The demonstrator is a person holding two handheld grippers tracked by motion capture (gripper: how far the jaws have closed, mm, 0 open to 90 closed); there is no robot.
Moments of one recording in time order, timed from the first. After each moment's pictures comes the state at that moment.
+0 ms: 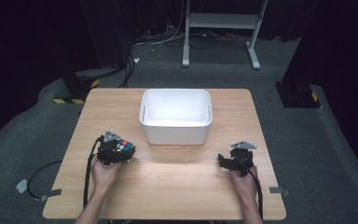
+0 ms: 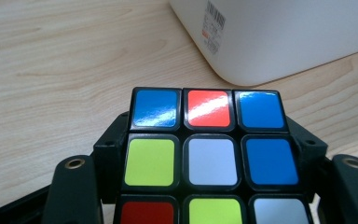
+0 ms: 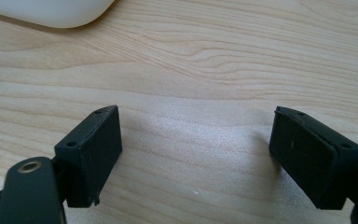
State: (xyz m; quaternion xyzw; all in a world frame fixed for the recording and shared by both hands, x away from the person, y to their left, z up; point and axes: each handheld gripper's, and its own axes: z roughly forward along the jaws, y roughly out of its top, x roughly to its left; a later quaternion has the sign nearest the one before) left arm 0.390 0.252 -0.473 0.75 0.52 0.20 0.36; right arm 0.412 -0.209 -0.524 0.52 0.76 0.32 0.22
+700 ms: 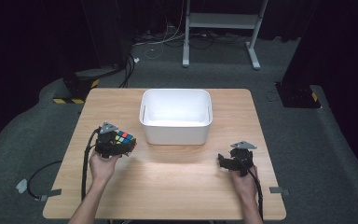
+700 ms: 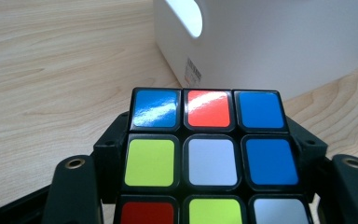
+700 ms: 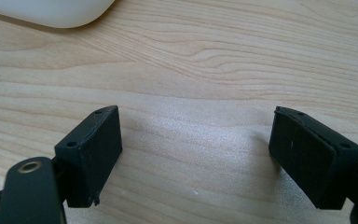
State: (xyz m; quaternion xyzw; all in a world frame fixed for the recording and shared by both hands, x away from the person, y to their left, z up) left arm 0.395 0.249 -0.438 0.74 0.51 0.19 0.39; right arm 0.412 -0.209 -0.524 0.52 0.76 0.32 0.22
